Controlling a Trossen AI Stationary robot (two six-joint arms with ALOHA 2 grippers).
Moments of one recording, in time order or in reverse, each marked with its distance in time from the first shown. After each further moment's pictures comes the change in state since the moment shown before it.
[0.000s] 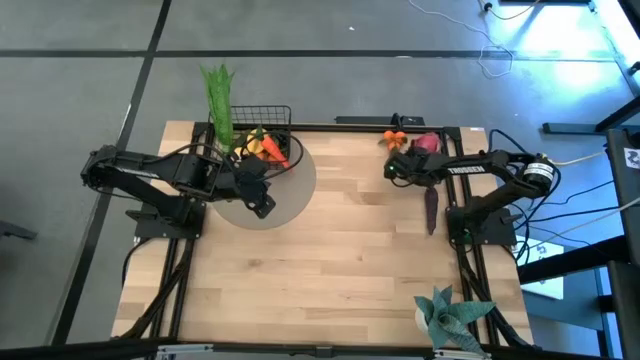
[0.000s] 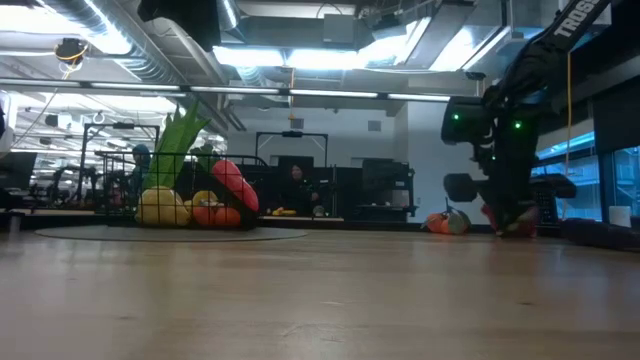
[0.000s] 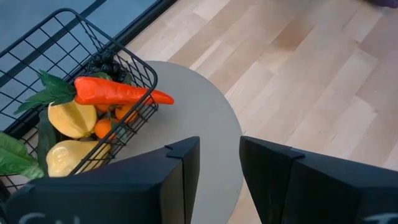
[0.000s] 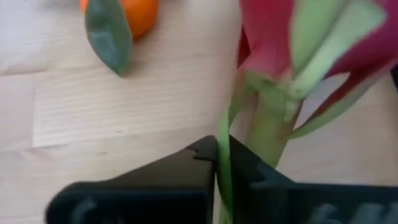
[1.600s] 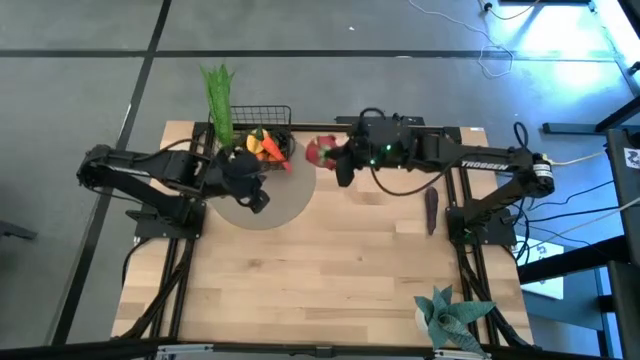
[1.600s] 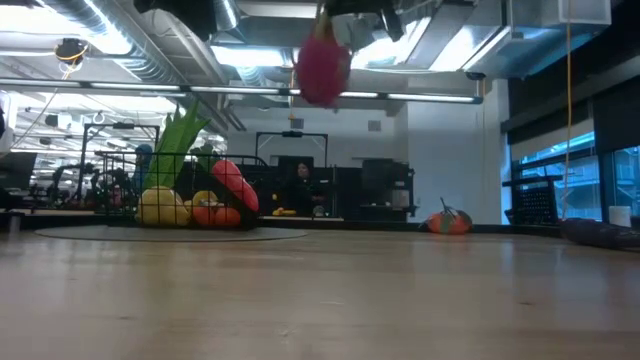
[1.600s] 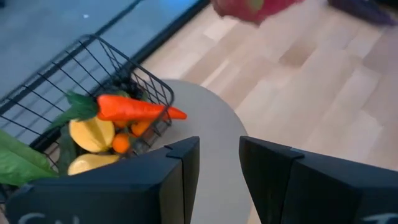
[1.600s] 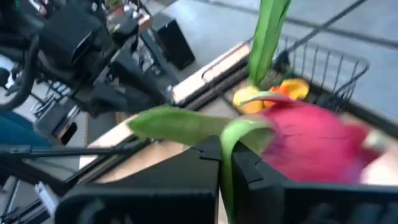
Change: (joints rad) left arm -0.002 -0.054 0.000 0.000 -0.064 0.052; right arm 0.380 -0.001 0.820 0.152 -0.427 -0.629
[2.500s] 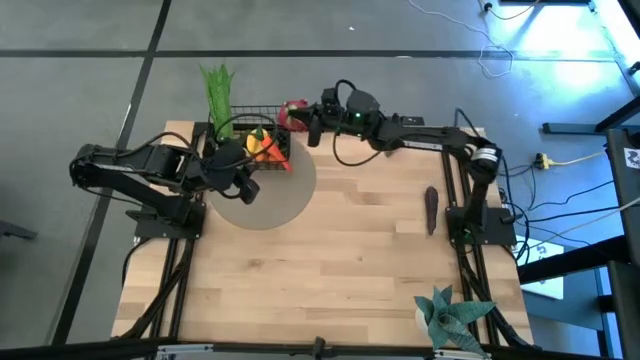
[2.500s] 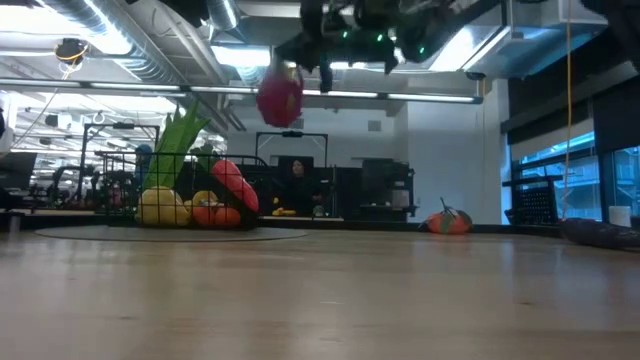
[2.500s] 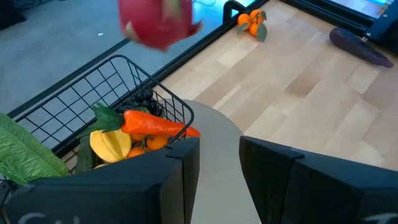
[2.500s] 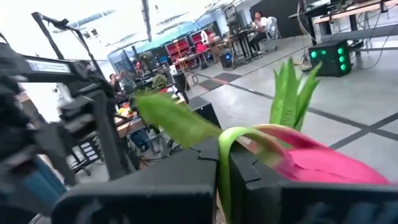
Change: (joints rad) left arm 0.000 -0.096 0.000 -0.001 -0.086 -0.001; right arm -0.285 0.405 0.043 0.812 -0.333 -0.104
